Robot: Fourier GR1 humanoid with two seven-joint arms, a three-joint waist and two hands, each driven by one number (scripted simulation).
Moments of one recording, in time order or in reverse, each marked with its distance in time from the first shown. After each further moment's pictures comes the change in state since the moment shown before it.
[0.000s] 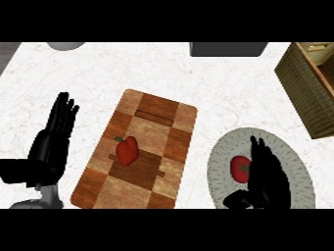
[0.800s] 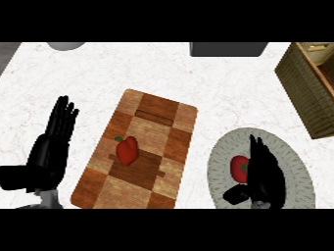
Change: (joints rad) left arm 0.032 -0.030 0.017 -0.015 -0.018 -0.035 -0.016; right arm -0.031 -0.006 -0.046 0.128 -0.033 -0.087 -0.057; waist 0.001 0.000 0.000
